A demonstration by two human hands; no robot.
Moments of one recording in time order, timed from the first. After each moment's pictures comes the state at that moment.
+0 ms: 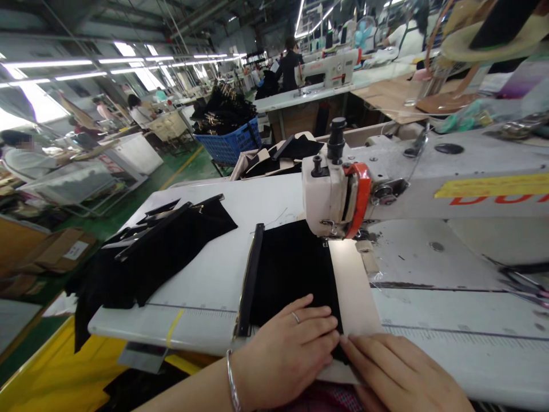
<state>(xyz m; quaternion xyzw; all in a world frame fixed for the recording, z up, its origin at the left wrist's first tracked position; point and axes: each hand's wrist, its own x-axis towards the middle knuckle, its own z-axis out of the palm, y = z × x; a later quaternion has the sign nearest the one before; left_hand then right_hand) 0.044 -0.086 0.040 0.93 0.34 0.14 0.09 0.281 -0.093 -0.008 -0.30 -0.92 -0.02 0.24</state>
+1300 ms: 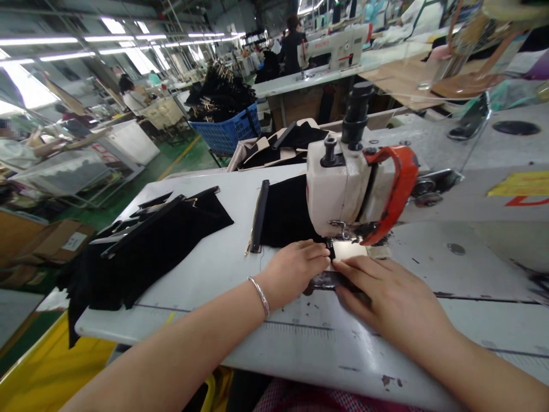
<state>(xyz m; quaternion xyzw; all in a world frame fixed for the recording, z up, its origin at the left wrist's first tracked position) 0.036 0.025 0.019 0.93 0.33 0.12 0.03 0.258 0.005 0.006 -0.39 -0.90 -0.01 0.19</state>
